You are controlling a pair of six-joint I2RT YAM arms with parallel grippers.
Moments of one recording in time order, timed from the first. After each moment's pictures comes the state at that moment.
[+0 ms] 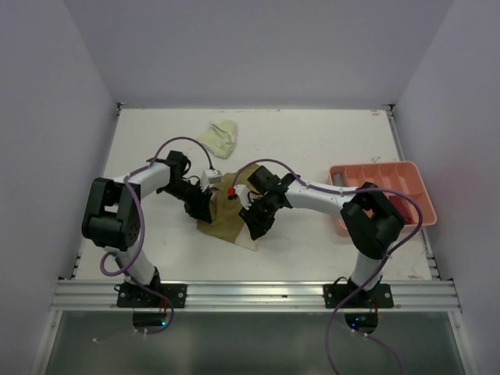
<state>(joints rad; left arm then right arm) -0.19 1.74 1.02 -0.83 0.83 0.78 0.81 1.79 1.16 -0.60 -0.50 -0.16</state>
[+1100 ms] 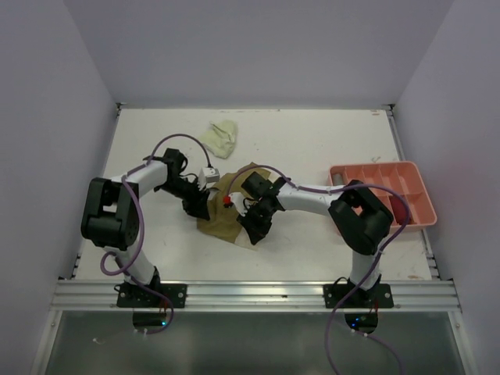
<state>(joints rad) -0.16 1.74 1.04 -0.84 0.84 0.88 0.85 1.88 1.18 -0.61 -0.49 -0.19</state>
